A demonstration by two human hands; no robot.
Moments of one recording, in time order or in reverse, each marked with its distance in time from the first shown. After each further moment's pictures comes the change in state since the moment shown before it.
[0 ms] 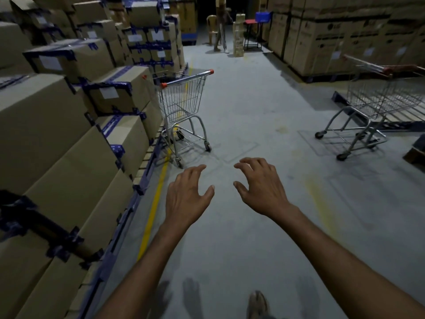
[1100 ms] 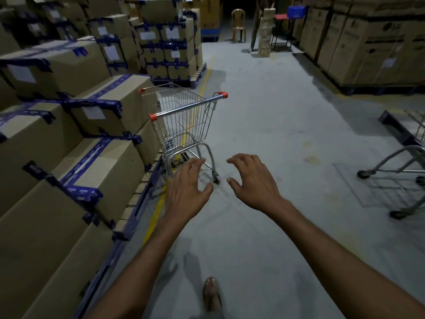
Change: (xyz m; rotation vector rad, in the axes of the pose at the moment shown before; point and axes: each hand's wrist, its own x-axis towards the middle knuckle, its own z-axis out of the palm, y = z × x) left_hand 0.517 -0.100 0.228 -0.010 0.015 -0.060; right_hand 0.509 0.219 0.211 0.146 -0.070 -0.098
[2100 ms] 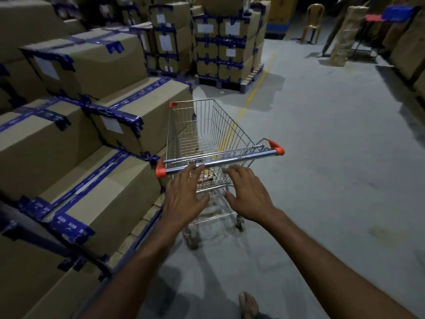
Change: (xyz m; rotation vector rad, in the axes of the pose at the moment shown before) left_hand 0.386 -0.199 0.128 0.184 -0.033 -0.260; right_hand 0.451 0.115 0.202 0.104 -0.246 -0.226
